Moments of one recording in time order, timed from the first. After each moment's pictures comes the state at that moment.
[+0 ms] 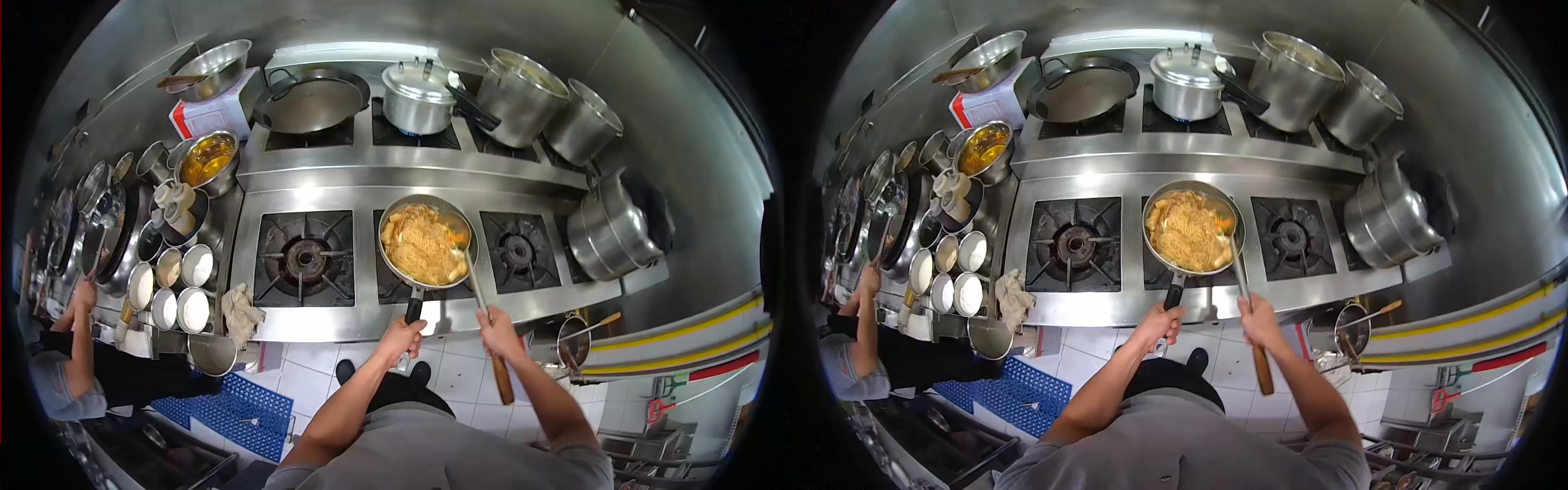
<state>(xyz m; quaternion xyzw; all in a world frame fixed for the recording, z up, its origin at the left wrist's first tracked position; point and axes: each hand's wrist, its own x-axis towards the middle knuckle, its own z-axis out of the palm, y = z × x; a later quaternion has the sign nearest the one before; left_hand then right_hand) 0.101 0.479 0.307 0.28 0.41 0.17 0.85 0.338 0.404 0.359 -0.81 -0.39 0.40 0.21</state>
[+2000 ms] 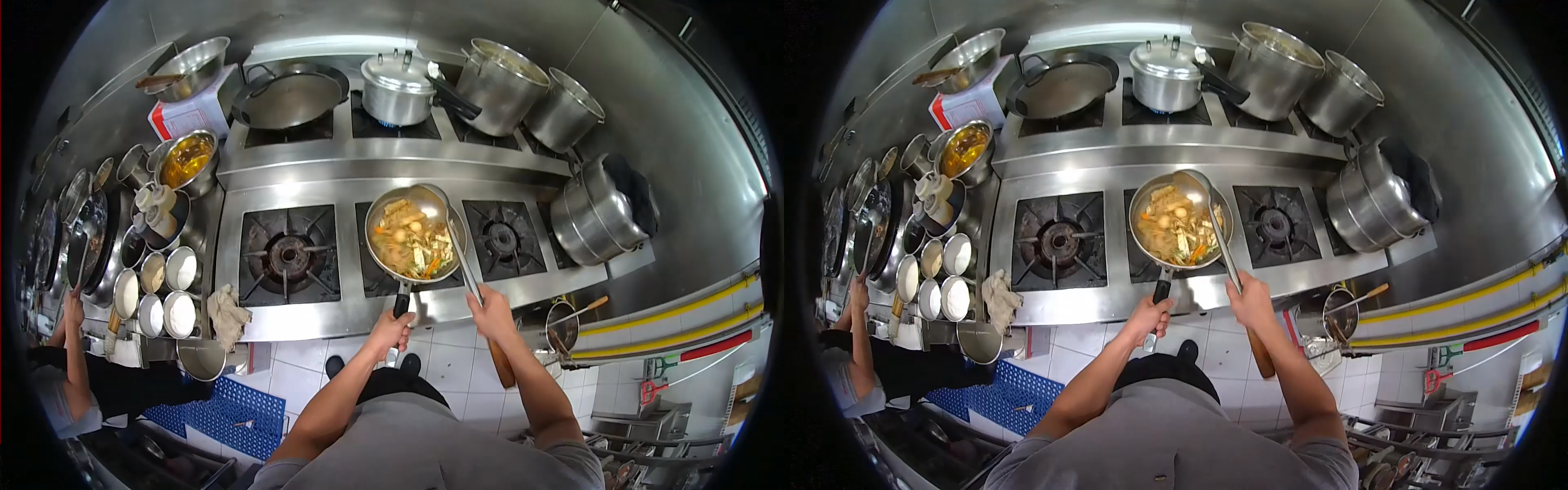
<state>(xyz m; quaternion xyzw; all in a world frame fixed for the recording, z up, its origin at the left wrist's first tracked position) 0.101 0.477 0.307 0.31 0.40 0.16 0.85 0.336 0.411 0.372 -0.78 -0.53 0.22 0.27</state>
